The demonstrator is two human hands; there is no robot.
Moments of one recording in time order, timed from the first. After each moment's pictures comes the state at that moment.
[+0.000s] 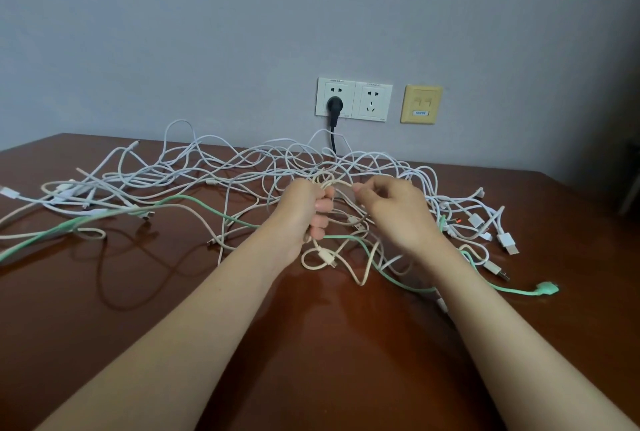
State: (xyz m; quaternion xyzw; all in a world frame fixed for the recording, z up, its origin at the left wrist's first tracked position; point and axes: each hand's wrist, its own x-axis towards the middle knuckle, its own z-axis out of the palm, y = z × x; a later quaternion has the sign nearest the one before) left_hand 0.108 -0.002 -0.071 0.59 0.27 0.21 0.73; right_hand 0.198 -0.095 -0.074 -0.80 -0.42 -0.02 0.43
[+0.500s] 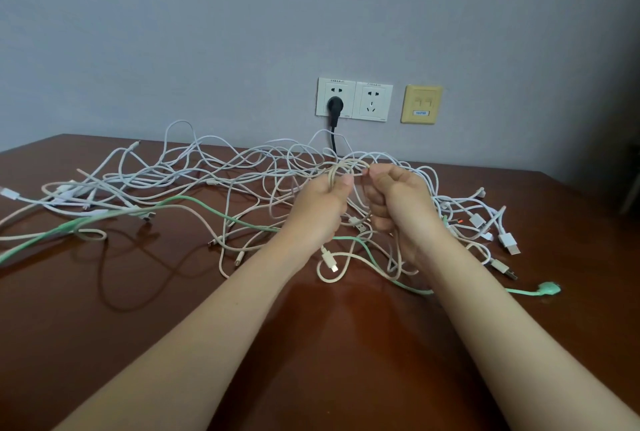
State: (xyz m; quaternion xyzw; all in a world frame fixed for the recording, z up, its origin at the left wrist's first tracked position) left_hand 0.116 -0.014 -0.079 0.70 0.22 0.29 0.61; right_hand 0.191 -0.092 -0.067 -0.60 -0.30 0.23 0.70
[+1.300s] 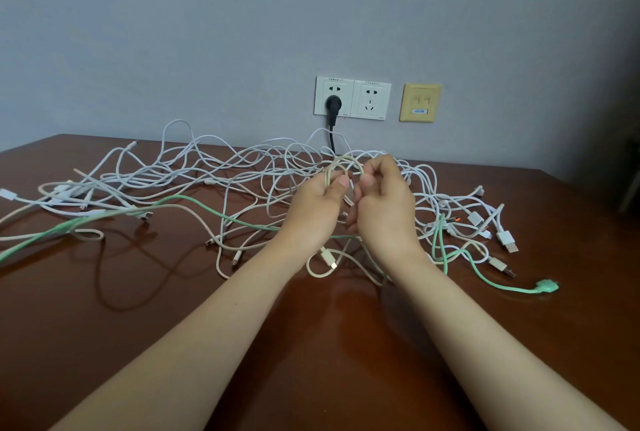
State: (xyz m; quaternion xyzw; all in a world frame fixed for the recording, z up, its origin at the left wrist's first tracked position) left_hand 0.121 -0.012 -0.088 0.73 0.16 0.35 0.57; right_hand 0.177 -0.078 -0.086 -0.70 -0.37 -0.06 0.60
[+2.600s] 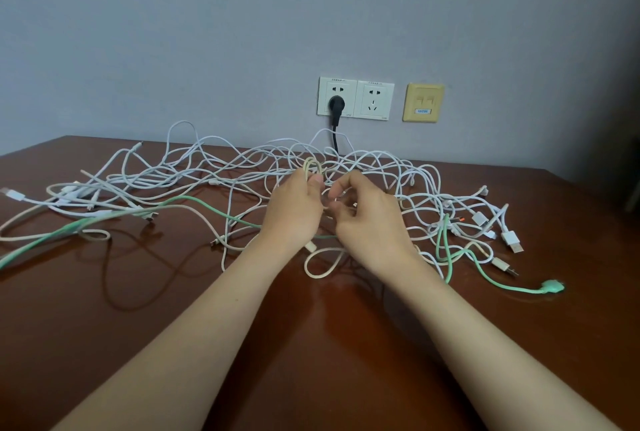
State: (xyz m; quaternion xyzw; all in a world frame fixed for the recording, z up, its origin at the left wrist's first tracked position) left_hand 0.110 0.009 -0.087 0.82 0.31 0.35 0.34; right_hand 0.163 -0.084 -0.085 -0.77 -0.47 -0.05 0.44
